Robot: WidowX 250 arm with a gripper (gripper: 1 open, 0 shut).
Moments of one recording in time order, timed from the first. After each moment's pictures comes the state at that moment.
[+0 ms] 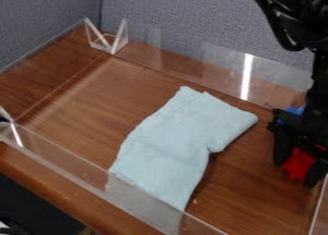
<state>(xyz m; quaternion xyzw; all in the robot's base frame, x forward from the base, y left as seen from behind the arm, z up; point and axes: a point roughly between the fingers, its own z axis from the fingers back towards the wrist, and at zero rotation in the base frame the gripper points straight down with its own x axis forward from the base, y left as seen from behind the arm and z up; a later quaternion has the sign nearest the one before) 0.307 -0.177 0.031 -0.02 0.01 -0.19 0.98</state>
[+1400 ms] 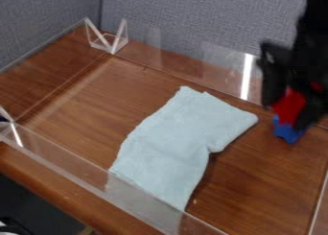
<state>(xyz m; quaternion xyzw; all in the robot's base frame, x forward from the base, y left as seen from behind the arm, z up) 0.288 -0.134 0.152 0.00 -0.10 -0.20 0.98</state>
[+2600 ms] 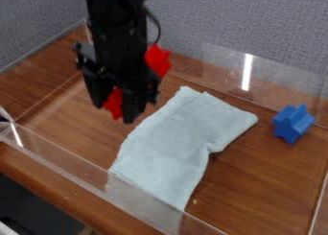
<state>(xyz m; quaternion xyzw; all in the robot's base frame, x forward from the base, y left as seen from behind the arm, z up) 0.227 0.023 0.115 0.02 -0.06 -0.03 1.00</state>
